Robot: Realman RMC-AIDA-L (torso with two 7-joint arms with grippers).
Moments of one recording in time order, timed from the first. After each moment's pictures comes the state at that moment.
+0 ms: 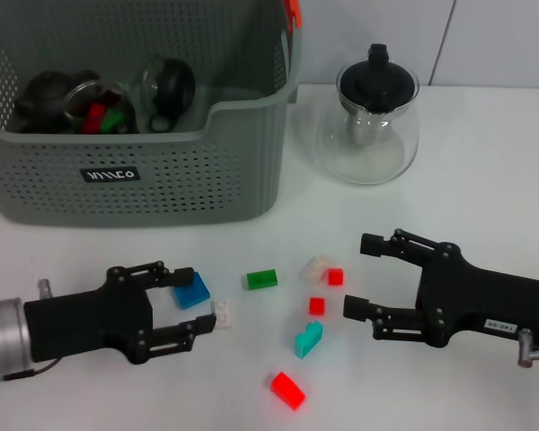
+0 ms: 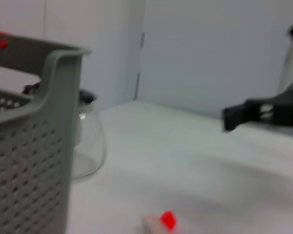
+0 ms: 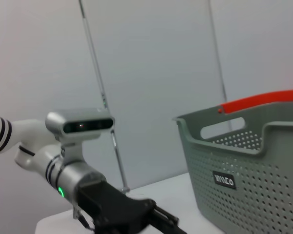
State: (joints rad) left arm -0.36 -2.15 0.53 0.65 2.14 1.64 -1.06; right arm 0.41 2.06 -1.09 -0.45 -1.52 -1.59 1.06
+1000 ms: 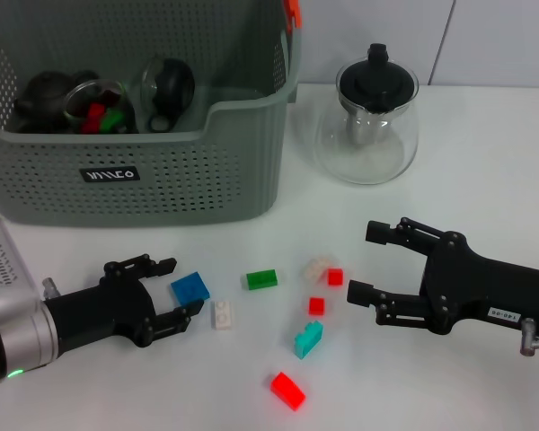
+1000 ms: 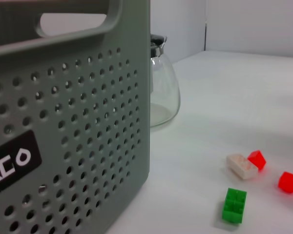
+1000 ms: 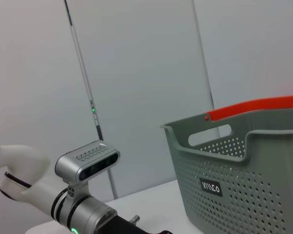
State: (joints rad) left arm -0.38 -2.17 0.52 0.51 2.09 1.30 -0.84; right arm 0.41 2.06 -1.06 -0.44 -1.52 -1.59 1.07
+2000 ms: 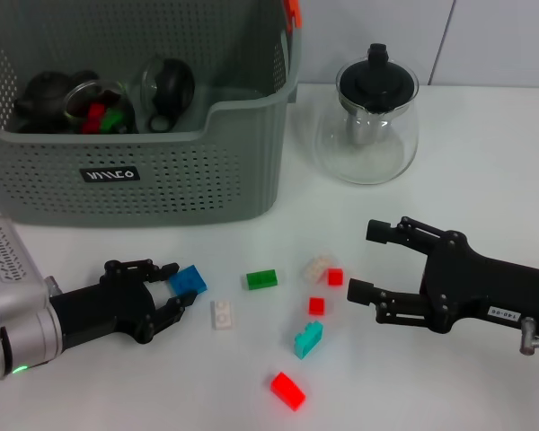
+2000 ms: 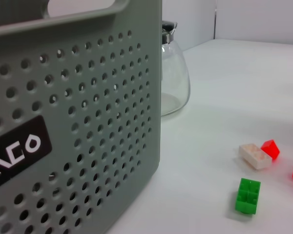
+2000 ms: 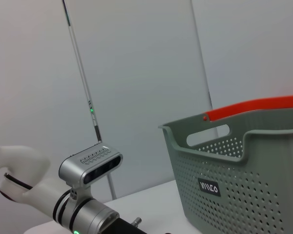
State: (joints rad) left arm -0.39 -2.17 0.52 0.49 2.09 1.24 -0.83; right arm 0.41 2.06 -1.06 -0.44 -1.51 -1.58 1.07
